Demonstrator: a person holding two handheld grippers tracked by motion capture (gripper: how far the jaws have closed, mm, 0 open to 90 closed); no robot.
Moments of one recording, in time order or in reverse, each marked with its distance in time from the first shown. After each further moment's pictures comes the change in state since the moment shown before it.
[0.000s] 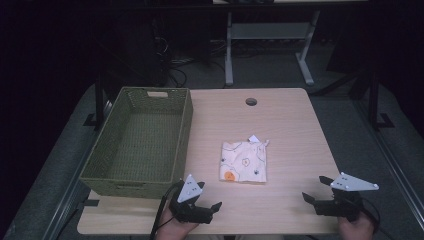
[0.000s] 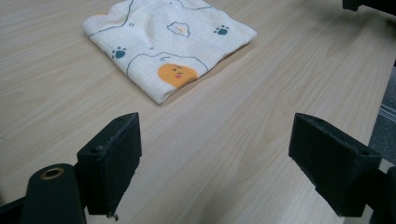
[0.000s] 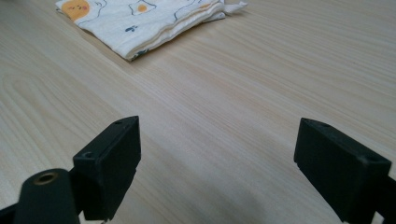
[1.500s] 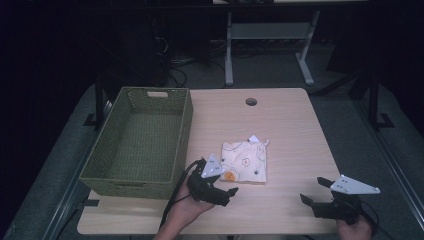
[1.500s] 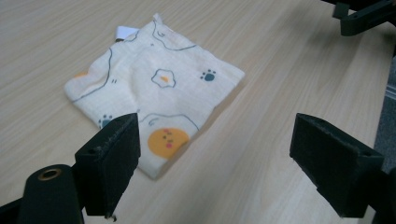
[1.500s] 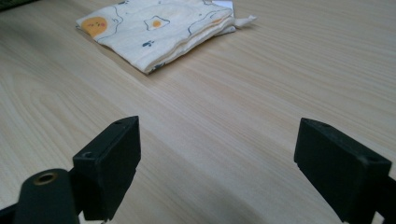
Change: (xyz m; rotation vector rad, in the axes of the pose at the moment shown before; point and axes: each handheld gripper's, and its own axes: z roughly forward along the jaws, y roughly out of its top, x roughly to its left) left arm -0.004 0.075 0.026 0.086 -0.042 0.115; right arm 0.011 0.002 -0.005 -0.042 0.015 0.016
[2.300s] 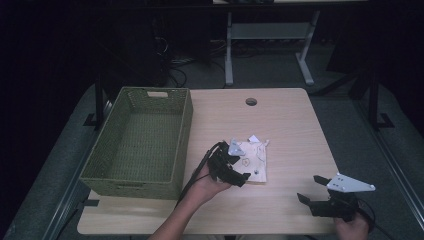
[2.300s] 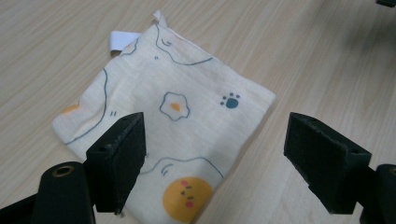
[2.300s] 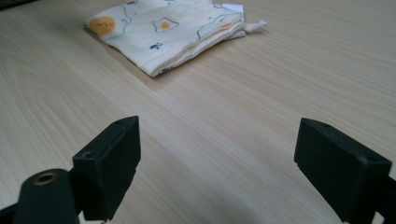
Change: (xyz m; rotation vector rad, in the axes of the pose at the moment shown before) left arm 0.019 0.042 0.055 0.121 -0.009 0.032; right arm 0.001 0.005 0.007 0.001 0.027 -0.041
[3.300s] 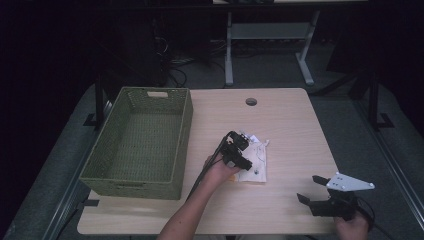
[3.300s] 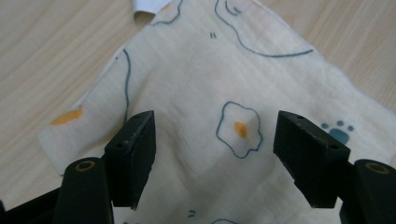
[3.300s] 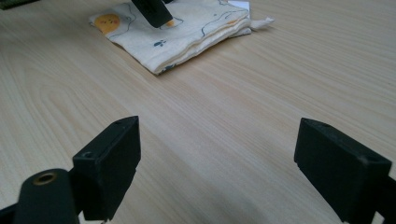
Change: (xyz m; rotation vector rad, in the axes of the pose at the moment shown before) left arm 0.037 0.019 0.075 0.212 0.060 -0.112; right arm -0.004 -0.001 0.003 0.007 0.033 0.000
